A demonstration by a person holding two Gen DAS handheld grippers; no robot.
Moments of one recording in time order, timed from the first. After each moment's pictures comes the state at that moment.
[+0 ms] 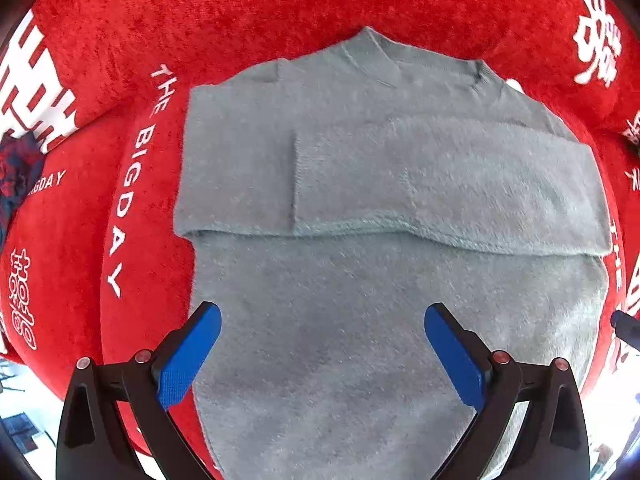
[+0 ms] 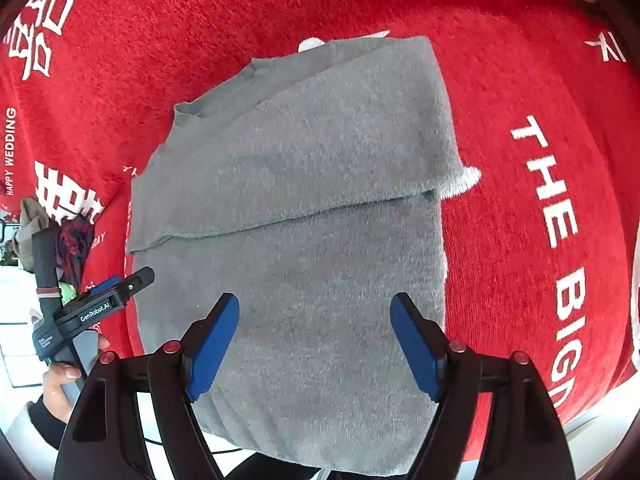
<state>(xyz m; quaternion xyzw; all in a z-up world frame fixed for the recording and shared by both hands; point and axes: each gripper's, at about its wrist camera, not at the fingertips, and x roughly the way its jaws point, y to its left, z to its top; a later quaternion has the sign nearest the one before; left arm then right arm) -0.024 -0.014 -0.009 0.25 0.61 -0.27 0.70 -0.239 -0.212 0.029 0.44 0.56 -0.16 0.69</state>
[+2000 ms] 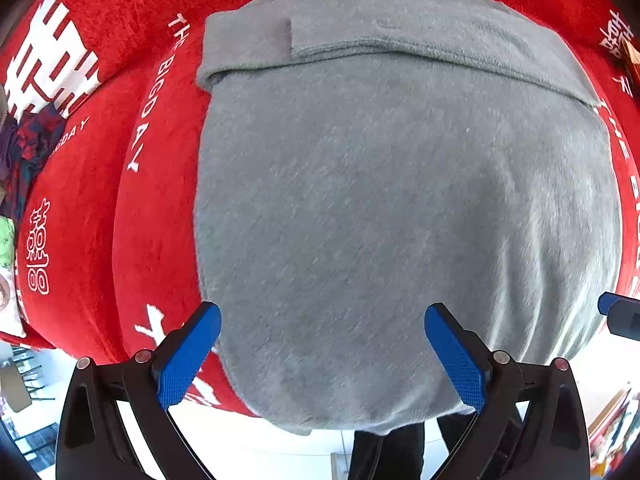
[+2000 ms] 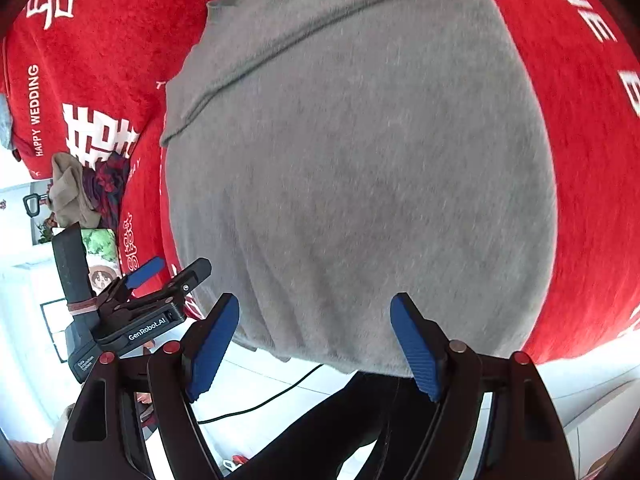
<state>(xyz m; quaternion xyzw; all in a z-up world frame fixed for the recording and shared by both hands) -0.130 0.075 -0.004 0.32 0.61 -0.27 0.67 -0.286 -0.101 0.012 0.51 0.59 -0.06 0.62</state>
